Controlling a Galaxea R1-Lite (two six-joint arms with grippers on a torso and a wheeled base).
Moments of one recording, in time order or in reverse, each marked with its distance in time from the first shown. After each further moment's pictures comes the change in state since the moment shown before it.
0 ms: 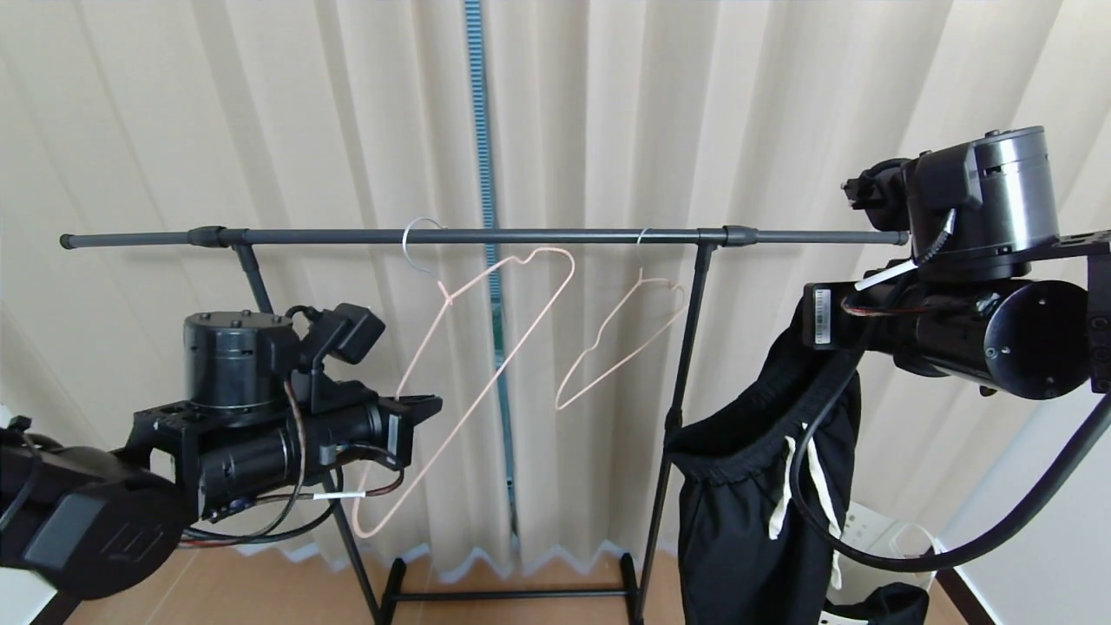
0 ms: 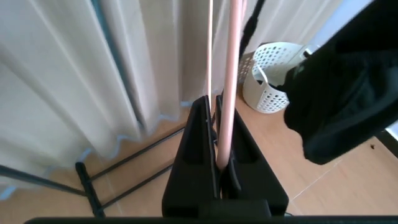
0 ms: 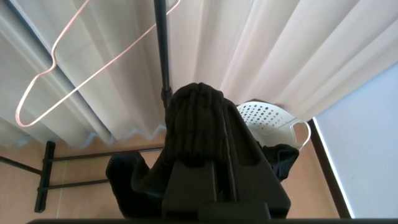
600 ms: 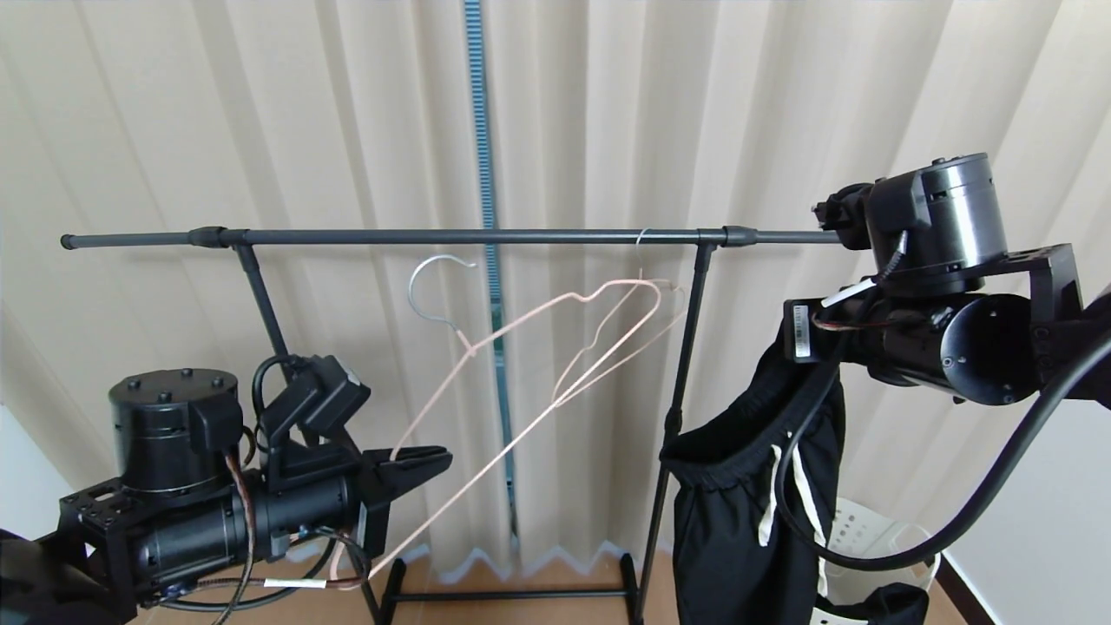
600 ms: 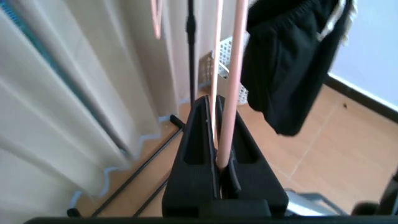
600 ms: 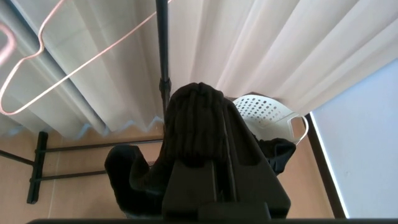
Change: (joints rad) left arm -0.023 -0.080 0.243 -0.199 -0.236 0.173; right arm -0.001 0.049 -0.001 -0.001 0.002 -0.001
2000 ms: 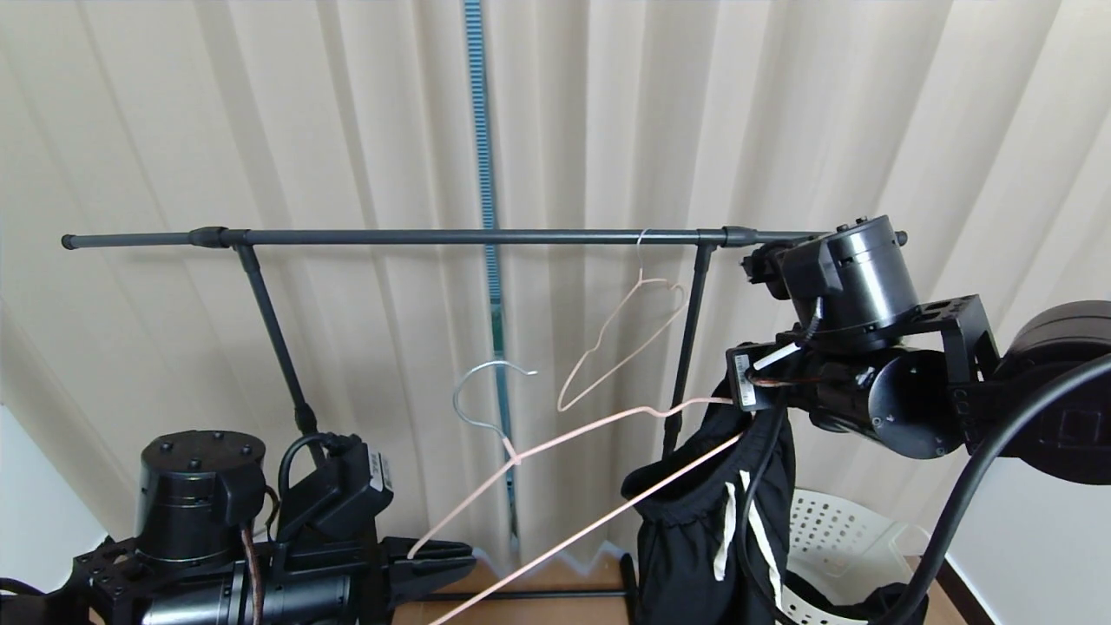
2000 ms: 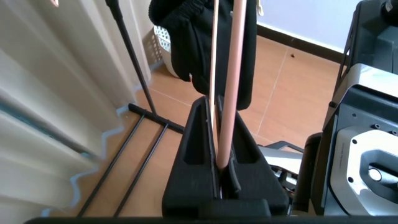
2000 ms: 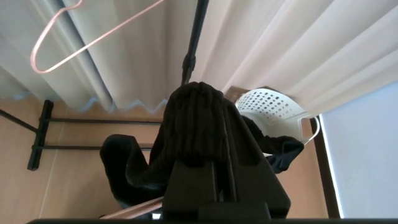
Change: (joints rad) left arm -0.084 0.018 0.121 -0.002 -0.151 0.113; right arm 0.113 0.064 0.052 -0.031 -0.006 0.009
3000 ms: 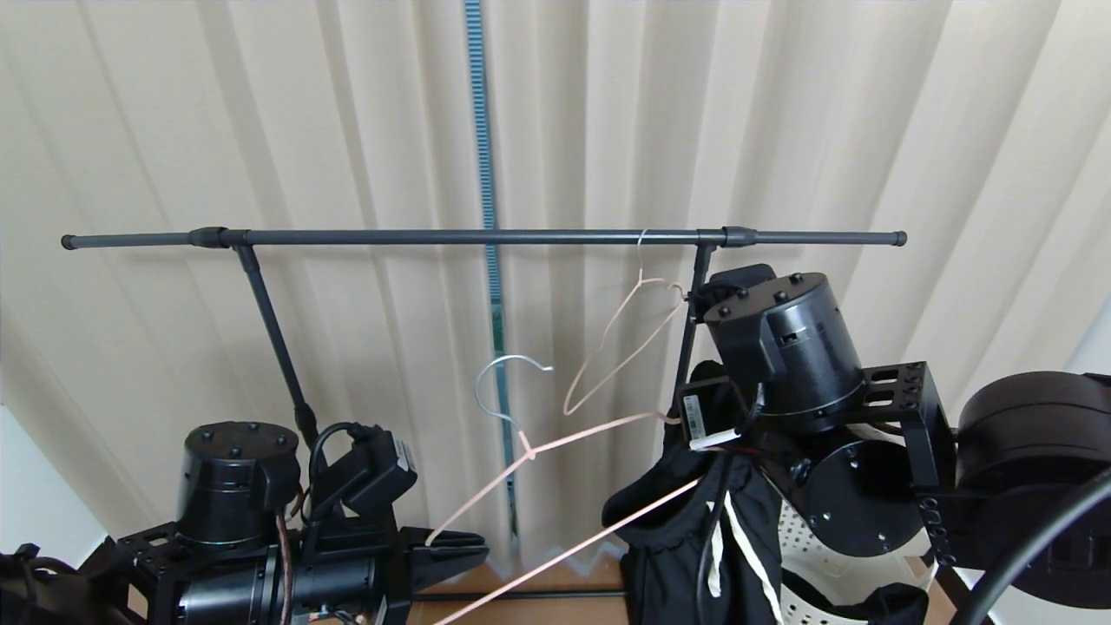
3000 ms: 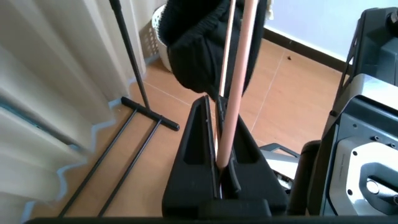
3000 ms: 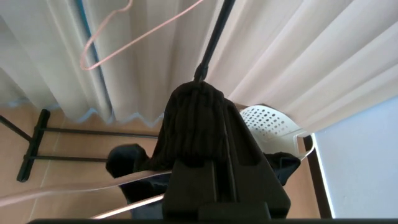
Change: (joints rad) left arm -0.012 0.063 -0.048 0.001 0.033 -0.066; right arm 0.216 0.024 0.064 -0.118 -0.211 0.017
